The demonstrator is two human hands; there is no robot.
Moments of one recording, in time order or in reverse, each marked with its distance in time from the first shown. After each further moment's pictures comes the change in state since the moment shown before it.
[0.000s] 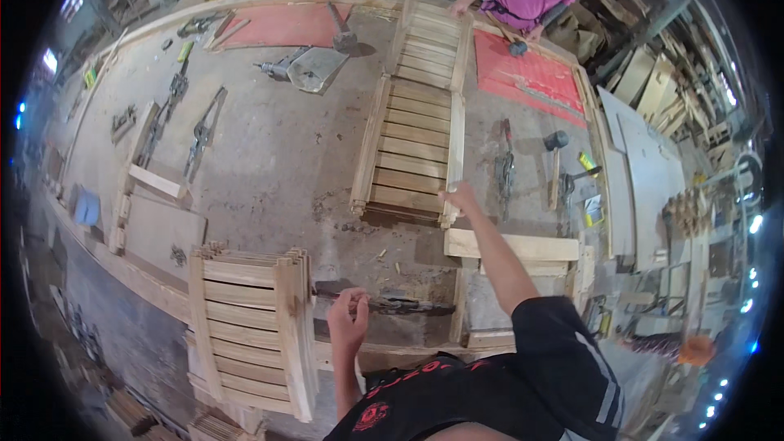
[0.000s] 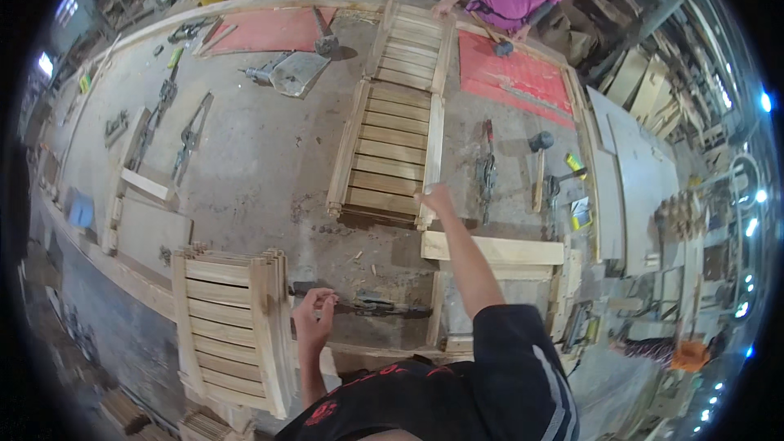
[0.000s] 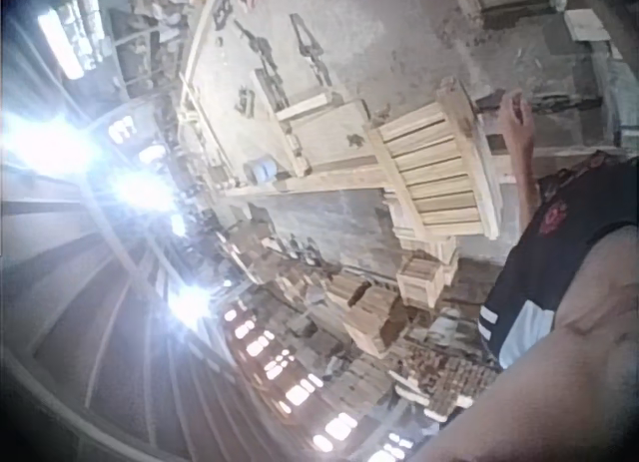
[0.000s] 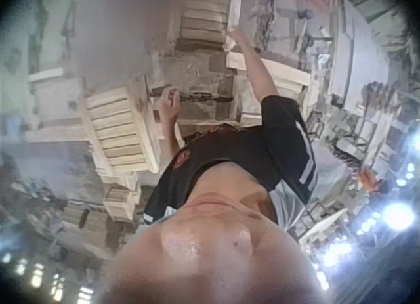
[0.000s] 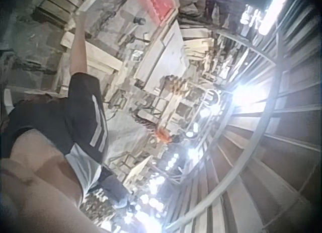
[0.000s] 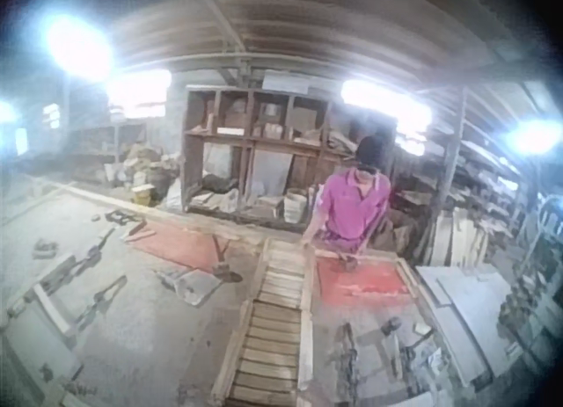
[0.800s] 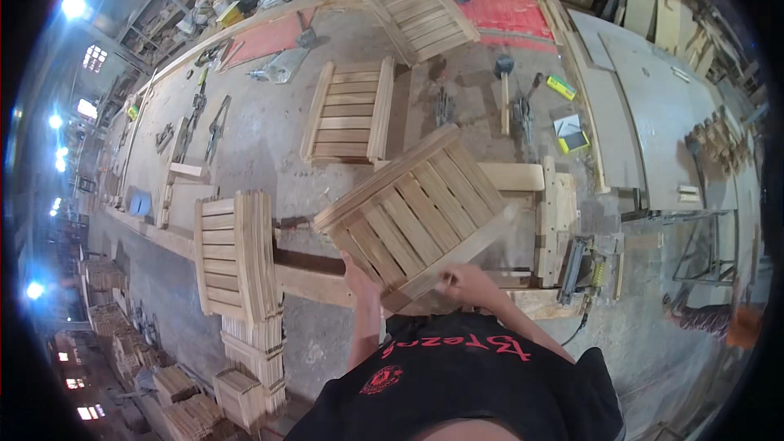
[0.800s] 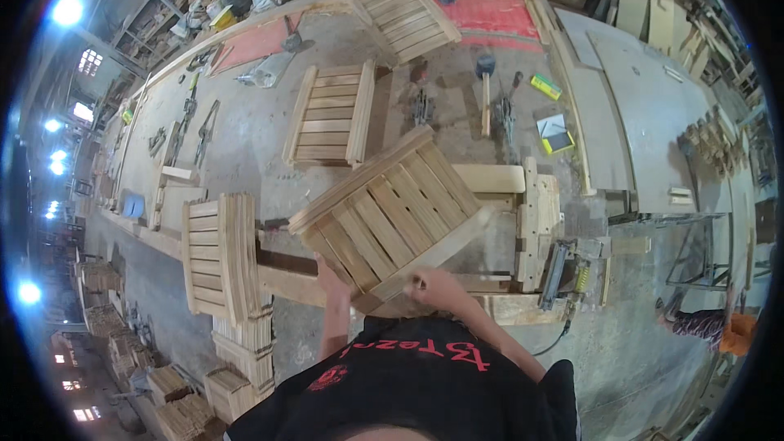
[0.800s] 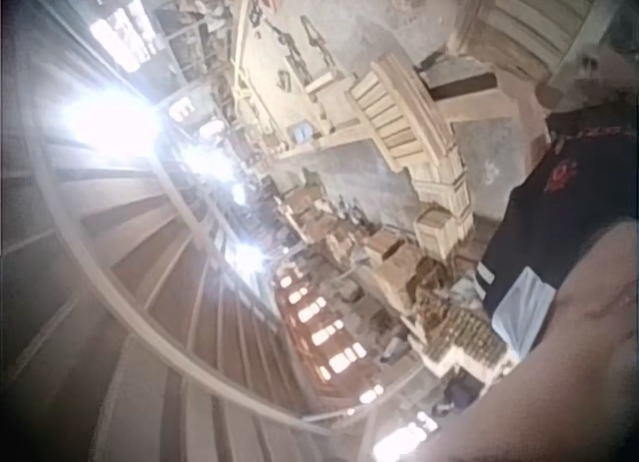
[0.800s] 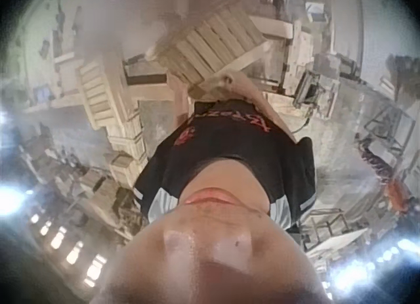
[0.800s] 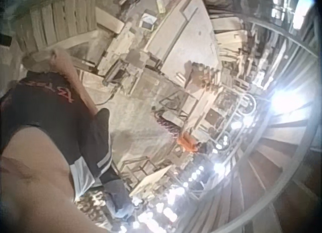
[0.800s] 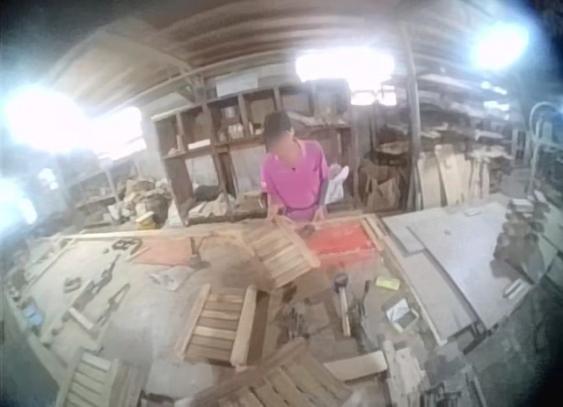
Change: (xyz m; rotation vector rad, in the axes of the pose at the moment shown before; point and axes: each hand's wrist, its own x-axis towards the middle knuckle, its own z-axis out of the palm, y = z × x) left_hand -0.179 -0.027 0.283 -0.778 0.689 -0.525; right_hand -0.456 0.205 -0.159 0.103 -0.443 -0.476
